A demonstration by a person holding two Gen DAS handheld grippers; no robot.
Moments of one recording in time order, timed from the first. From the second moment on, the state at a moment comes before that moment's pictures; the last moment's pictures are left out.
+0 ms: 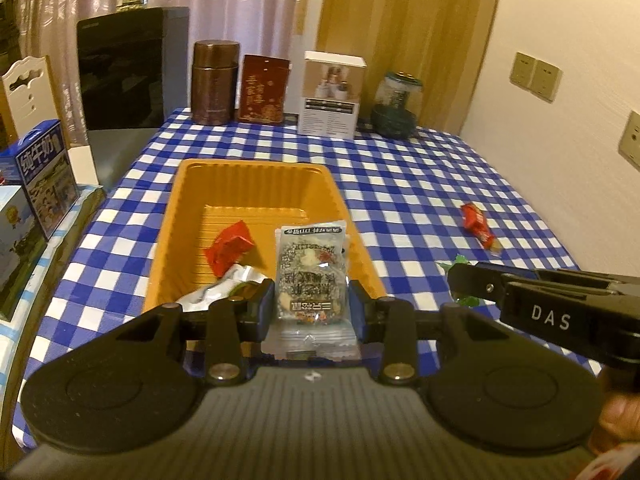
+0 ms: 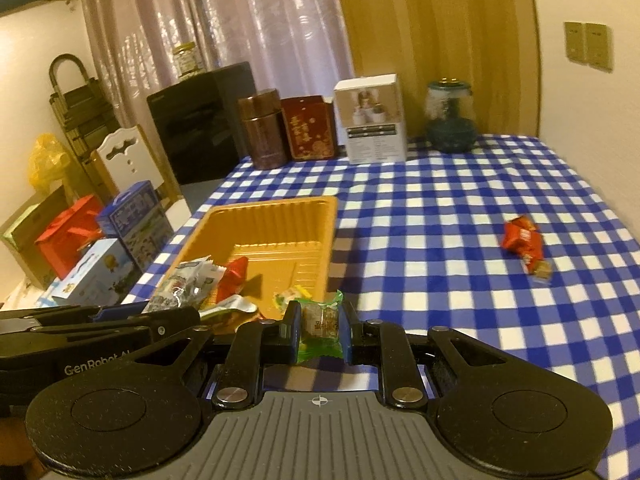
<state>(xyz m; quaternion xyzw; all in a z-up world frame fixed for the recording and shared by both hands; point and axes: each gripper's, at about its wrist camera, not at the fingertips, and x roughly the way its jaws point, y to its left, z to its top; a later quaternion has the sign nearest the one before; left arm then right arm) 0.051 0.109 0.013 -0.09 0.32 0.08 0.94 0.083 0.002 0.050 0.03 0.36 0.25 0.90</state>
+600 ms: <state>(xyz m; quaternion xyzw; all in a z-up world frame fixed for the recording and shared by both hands) 0.096 0.169 0.001 -0.11 0.33 0.11 0.93 0.137 0.065 0.031 0.03 0.37 0.29 0.88</state>
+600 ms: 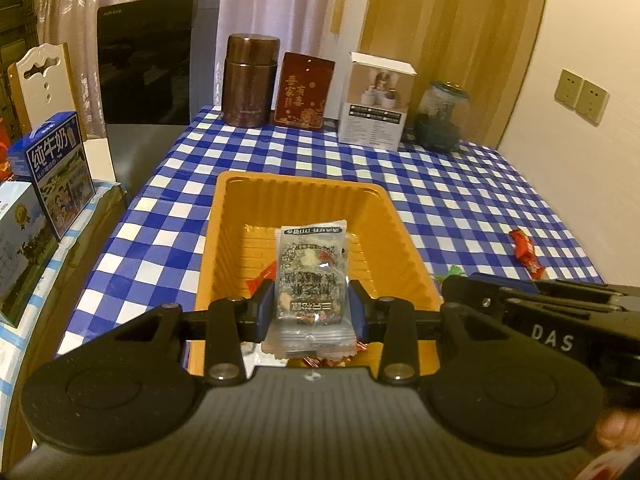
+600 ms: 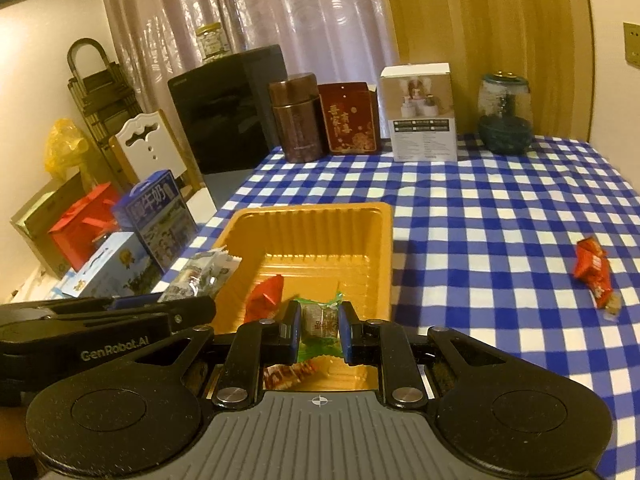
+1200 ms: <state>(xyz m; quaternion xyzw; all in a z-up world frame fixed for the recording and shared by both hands) 0.096 0.192 -0.015 -0.12 0.33 0.13 0.93 0.153 0.076 0.005 0.04 0.39 0.29 0.87</state>
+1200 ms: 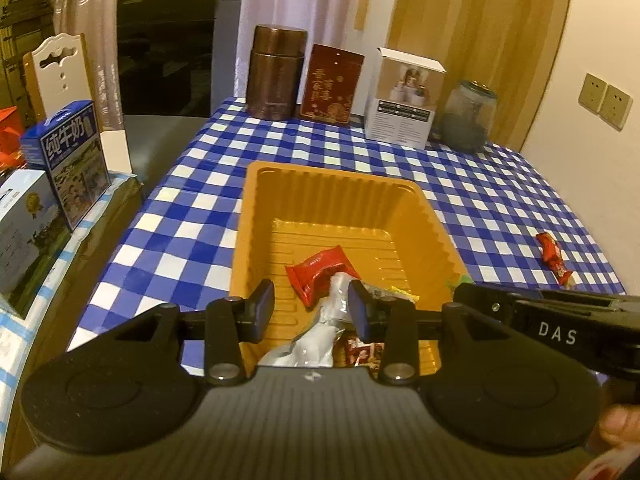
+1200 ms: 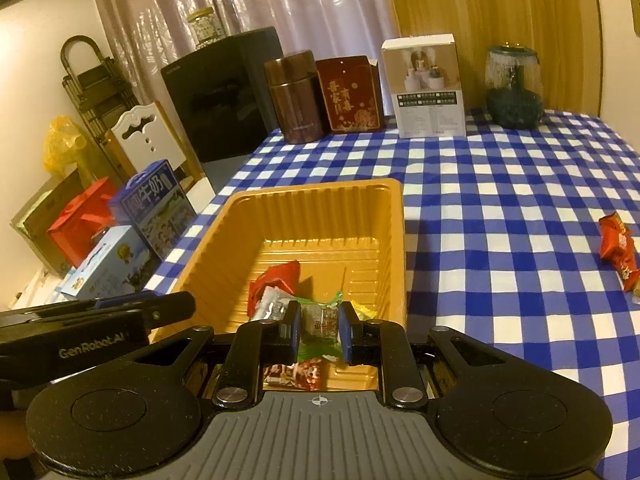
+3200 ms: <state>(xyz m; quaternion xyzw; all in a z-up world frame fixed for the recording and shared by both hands) 0.054 0.073 0.021 -0.10 0.32 0.05 0.94 0.061 -0.084 0.052 0.13 0.35 0.13 0.92</state>
